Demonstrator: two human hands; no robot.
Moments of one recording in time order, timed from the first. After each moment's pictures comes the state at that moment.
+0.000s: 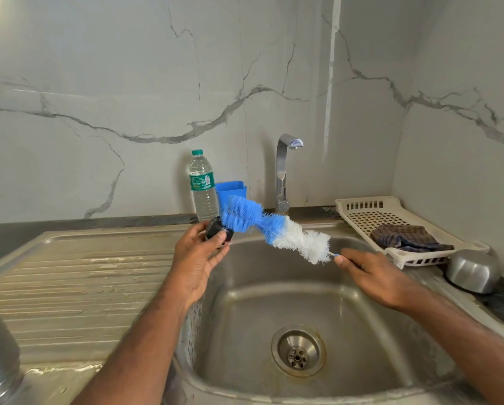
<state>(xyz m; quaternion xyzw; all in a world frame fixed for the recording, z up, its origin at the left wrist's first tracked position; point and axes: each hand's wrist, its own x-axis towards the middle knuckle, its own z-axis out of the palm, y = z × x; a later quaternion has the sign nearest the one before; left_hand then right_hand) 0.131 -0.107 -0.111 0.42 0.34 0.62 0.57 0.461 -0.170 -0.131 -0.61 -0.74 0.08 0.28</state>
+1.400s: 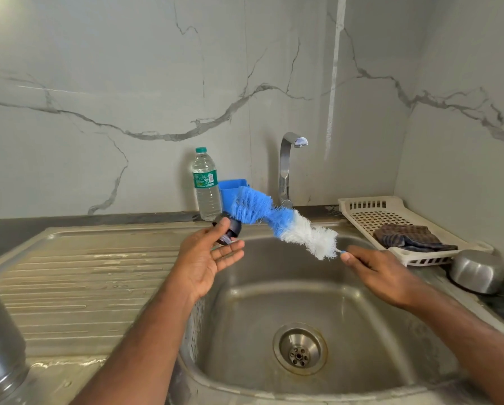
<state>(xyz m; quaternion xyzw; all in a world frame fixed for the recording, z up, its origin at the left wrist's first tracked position) 0.134 -0.115 -0.101 0.40 0.36 0.58 0.62 0.465 -0.171 -0.133 -0.60 -0.74 0.07 0.30</state>
